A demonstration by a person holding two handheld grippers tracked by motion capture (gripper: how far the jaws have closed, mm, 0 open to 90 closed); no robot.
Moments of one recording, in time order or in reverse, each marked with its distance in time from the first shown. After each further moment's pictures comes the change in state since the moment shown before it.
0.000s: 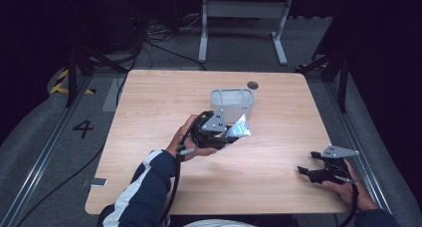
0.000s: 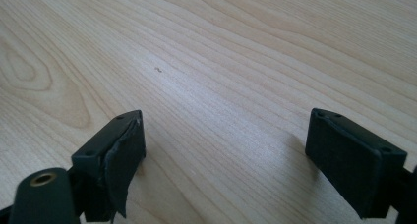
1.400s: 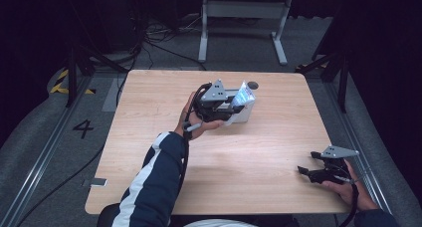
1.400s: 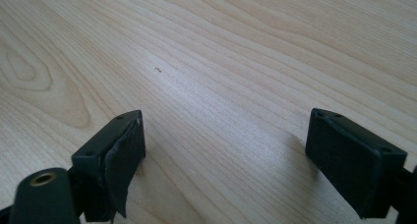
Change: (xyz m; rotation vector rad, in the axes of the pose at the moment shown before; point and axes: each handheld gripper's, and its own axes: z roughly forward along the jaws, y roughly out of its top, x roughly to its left) left arm 0.048 0.033 -0.003 -0.176 0.122 -0.094; right arm 0.000 0.000 0.000 0.000 0.000 0.000
